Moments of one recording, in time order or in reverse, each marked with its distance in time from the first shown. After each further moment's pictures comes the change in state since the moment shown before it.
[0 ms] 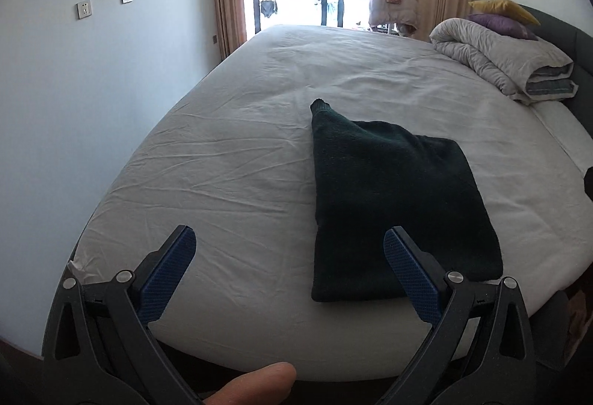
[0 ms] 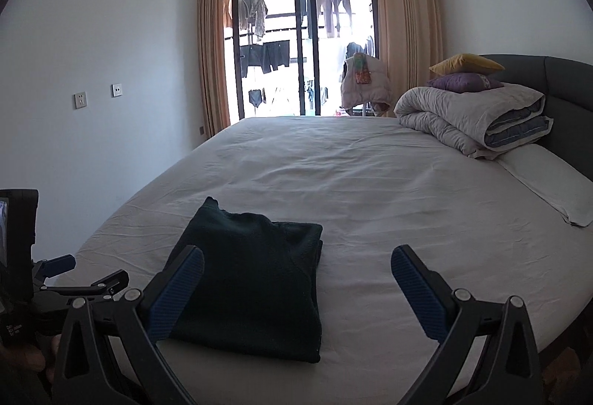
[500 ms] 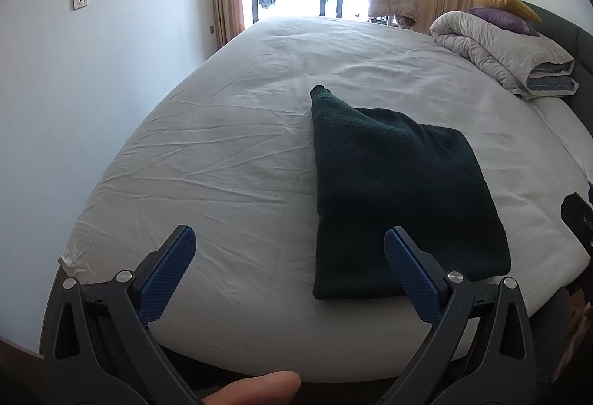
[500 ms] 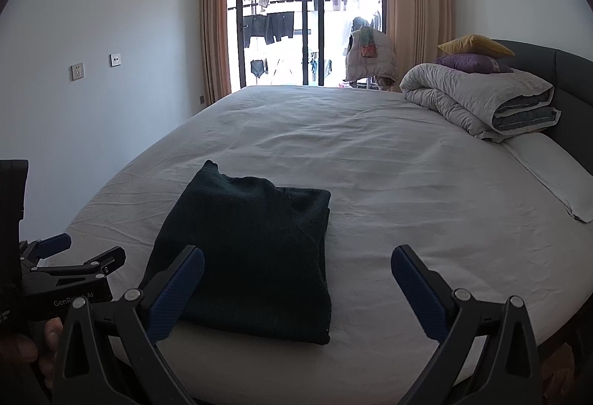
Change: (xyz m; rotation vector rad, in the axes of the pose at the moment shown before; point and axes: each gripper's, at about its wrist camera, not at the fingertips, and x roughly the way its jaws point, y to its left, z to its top) left arm 0.008 0.008 0.005 0.003 0.038 -0.012; right arm 0.022 0.015 -0.015 -0.027 0.113 -0.004
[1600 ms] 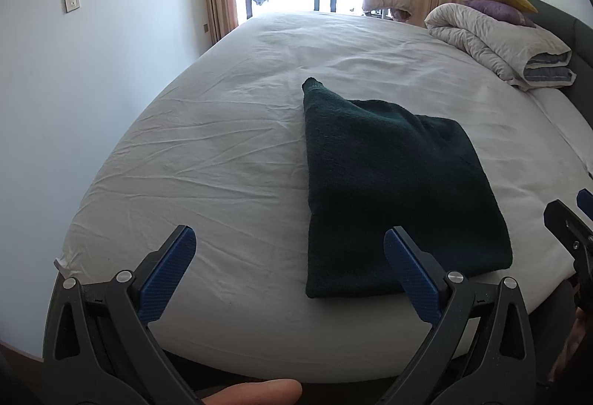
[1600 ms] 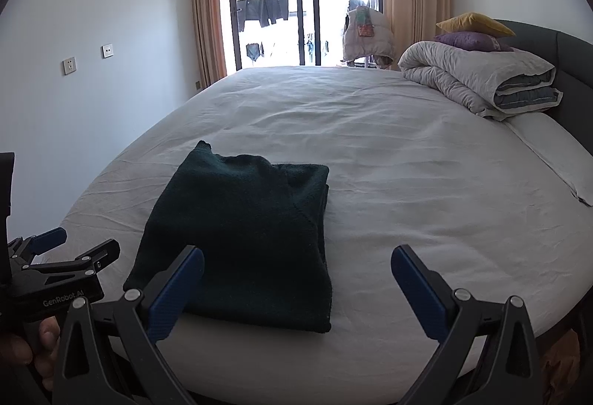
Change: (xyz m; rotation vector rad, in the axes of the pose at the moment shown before) left arm 0.013 -0.007 0.003 0.025 0.016 -0.010; right arm 0.017 -0.008 -0.009 0.038 0.073 0.004
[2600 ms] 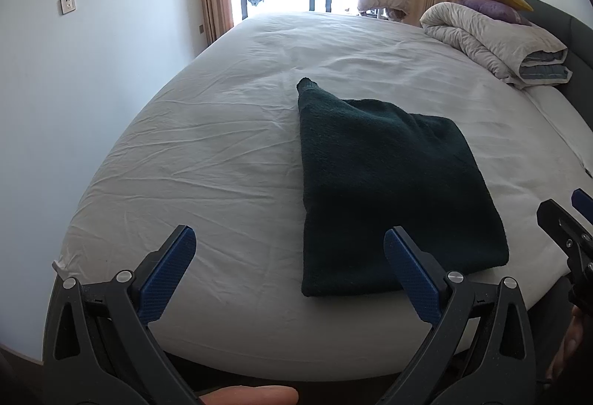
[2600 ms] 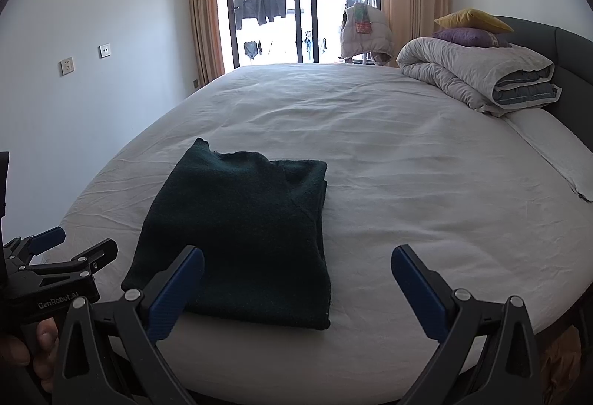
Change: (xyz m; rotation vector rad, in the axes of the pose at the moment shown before) left arm 0.001 0.000 0.002 0.014 -0.001 -0.015; right arm 0.003 -0.005 -0.002 0.003 0.006 0.000
